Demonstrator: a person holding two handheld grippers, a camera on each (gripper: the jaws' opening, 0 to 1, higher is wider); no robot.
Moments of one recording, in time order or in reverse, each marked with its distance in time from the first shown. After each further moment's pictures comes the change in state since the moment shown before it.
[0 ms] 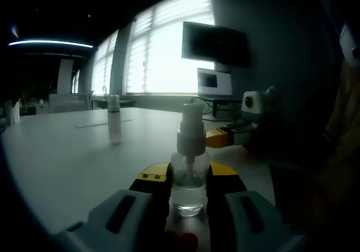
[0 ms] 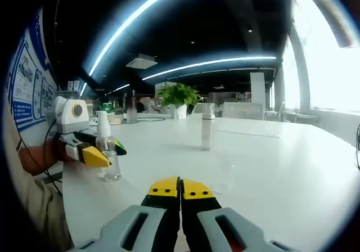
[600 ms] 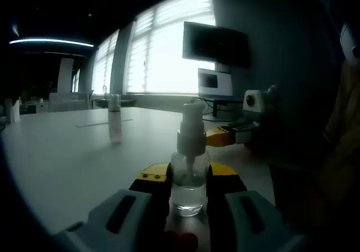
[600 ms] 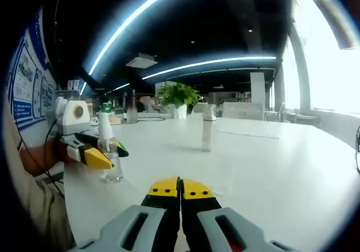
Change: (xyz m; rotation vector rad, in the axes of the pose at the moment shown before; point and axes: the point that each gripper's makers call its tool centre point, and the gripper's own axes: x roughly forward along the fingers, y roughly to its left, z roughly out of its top) left arm 0.000 0.001 0.000 -0.006 -0.001 0.001; right arm -0.001 0.005 0.007 -0.025 0.005 0.000
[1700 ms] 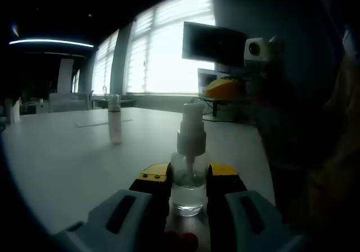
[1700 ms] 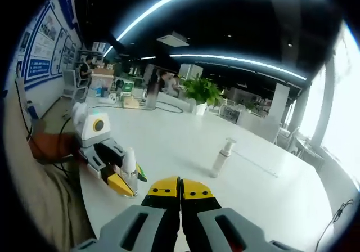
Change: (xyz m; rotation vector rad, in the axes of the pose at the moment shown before) left arm 0.000 -0.001 0.000 0.000 -0.001 -0.001; right arm -0.001 0.041 0.088 -0.309 0.150 0.135
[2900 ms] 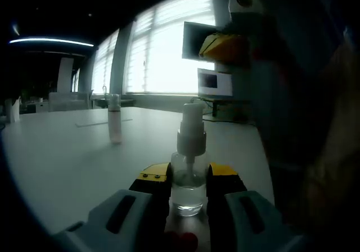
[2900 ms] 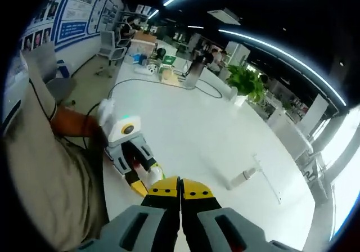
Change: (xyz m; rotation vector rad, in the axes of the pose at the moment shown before) left arm -0.001 0.002 -0.001 -0.004 0.001 -0.001; right arm 0.019 0.036 0.054 -0.260 0.237 0.270
